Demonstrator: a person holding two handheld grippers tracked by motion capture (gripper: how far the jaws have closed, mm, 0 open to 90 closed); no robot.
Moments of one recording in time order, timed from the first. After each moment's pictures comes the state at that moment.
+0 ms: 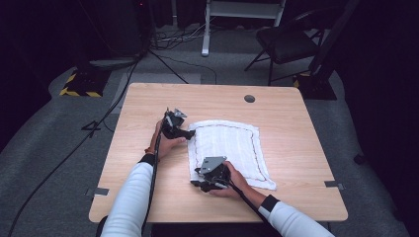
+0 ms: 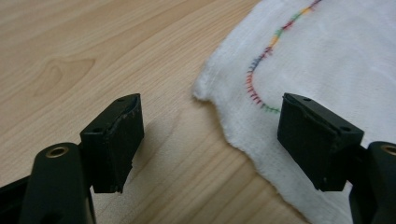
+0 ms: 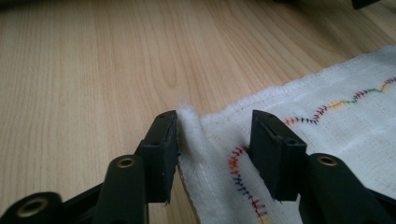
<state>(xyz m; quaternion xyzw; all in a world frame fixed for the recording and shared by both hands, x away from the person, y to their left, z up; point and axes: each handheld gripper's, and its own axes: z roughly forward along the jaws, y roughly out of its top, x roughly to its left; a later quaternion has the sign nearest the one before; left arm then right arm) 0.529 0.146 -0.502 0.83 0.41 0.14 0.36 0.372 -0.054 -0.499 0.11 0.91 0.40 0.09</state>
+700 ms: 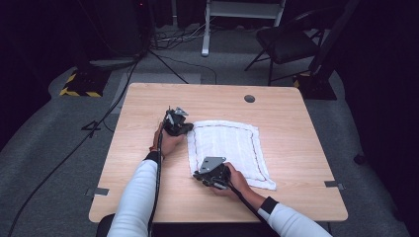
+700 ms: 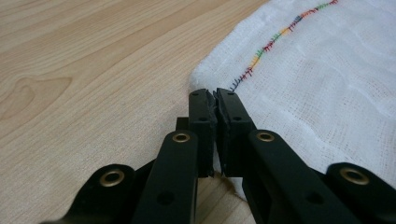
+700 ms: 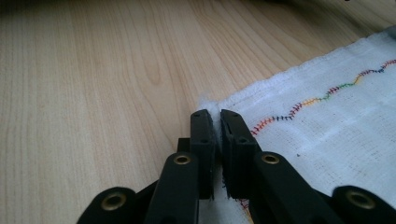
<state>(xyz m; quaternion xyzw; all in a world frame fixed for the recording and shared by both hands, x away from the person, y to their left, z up) 0.533 0.142 -0.499 0.83 0.39 0.12 0.38 0.368 -0.054 -0.495 0.13 0.91 0.38 0.12</state>
